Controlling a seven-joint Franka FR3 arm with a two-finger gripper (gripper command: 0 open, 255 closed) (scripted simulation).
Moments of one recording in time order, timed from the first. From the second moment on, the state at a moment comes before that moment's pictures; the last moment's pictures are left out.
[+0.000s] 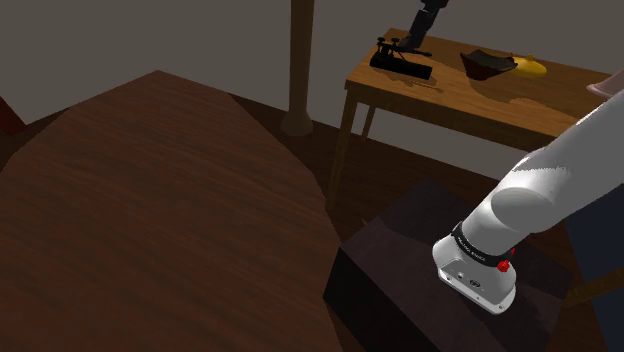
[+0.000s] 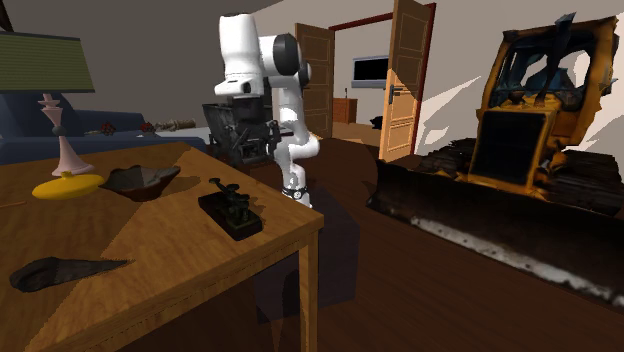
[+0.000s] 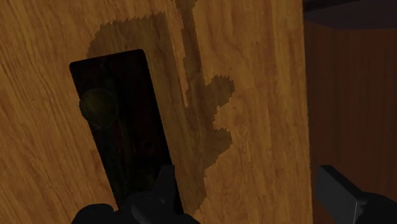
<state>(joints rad) -0.02 -0.18 -0.39 -1.90 0.00 1.79 -0.68</state>
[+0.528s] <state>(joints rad) -0.08 0.12 -0.47 -1.61 0.12 1.76 -0.90</state>
